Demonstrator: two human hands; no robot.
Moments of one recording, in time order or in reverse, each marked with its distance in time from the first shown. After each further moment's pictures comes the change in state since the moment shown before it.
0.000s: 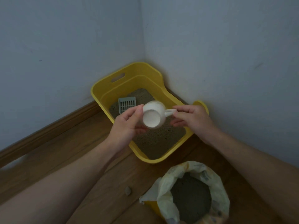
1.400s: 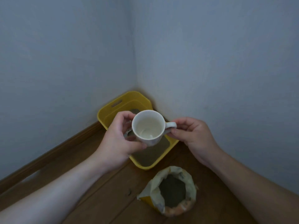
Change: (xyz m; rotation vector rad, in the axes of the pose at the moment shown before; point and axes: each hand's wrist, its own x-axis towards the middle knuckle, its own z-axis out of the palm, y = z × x) left_hand -0.111 0.171 0.007 0.281 -0.149 0.280; right_hand -0.134 -0.171 -0.006 0.112 0.066 -0.139
